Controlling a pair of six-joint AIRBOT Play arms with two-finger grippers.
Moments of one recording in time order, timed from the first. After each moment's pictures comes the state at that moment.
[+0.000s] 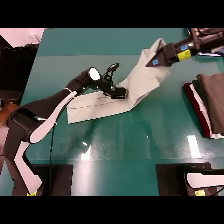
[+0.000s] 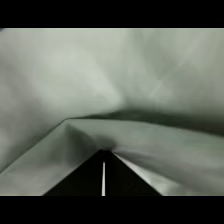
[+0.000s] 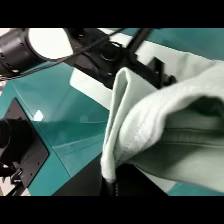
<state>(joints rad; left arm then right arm) -0.53 -1.93 1.69 0.83 -0.96 -1.42 0.09 -1.53 1.89 -0.71 1.62 1.35</state>
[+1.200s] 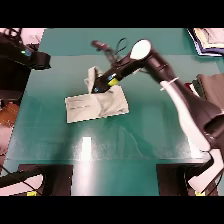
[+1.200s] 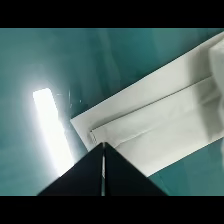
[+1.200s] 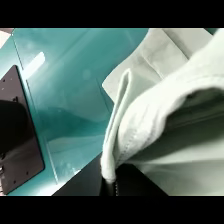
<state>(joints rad) -0.07 -1.31 1.73 1.37 -1.43 -1.43 0.60 -1.85 1.98 -0.78 1.32 1.27</state>
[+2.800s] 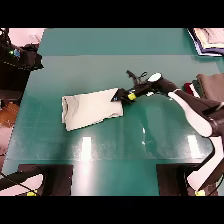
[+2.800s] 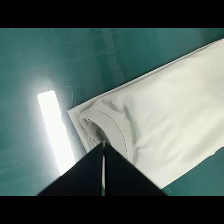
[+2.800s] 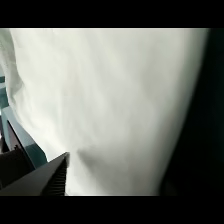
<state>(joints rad) -0.04 -1.27 1.71 1.36 -1.46 -1.41 0.33 -1.89 1.43 -0.49 1.15 1.21</state>
